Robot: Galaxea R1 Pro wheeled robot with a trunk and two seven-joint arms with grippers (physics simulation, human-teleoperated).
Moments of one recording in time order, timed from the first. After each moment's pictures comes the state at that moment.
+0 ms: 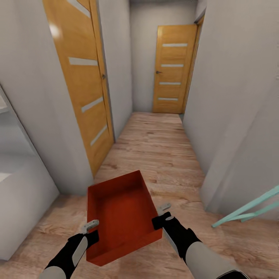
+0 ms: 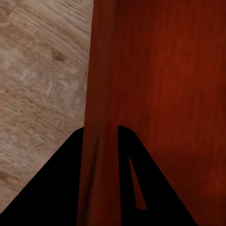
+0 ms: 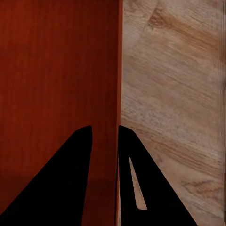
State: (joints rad) left arm -0.52 -0.03 0.17 -0.52 0.27 0.35 0.15; right arm -0.69 0.16 0.22 -0.39 0.13 0.28 -0.02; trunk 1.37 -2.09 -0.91
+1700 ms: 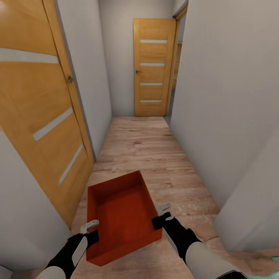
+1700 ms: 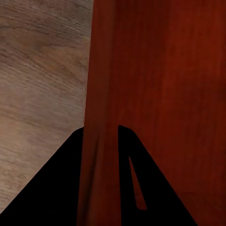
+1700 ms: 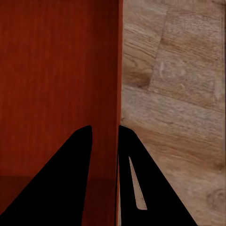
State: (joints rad) left arm -0.52 -0.03 0.17 -0.52 0.27 0.36 0.15; right arm -0.69 0.16 0.22 -0.39 0.12 0.28 -0.02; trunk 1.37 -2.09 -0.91
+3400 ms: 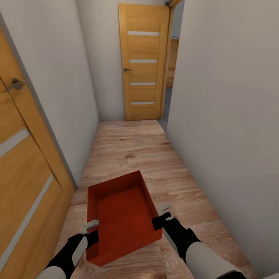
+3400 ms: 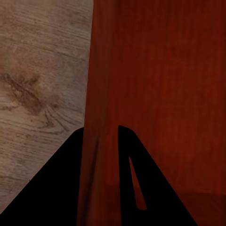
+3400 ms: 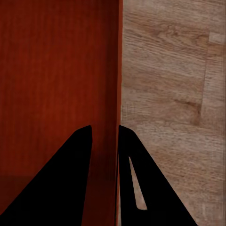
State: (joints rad) left arm -0.52 -0.03 0.16 -0.52 0.27 0.35 0.15; right arm -0.69 0.16 0.22 -0.39 0.13 0.28 -0.02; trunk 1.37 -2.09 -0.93
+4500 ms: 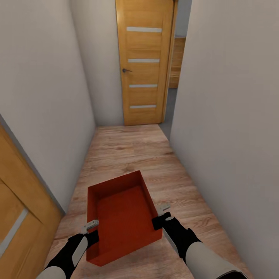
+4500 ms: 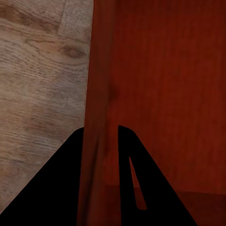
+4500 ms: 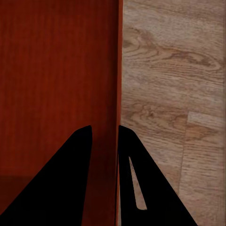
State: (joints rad) left arm -0.52 -0.03 0.17 -0.52 0.27 0.35 0.15; right arm -0.69 0.16 0.22 -0.39 0.13 0.28 -0.02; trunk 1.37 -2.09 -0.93
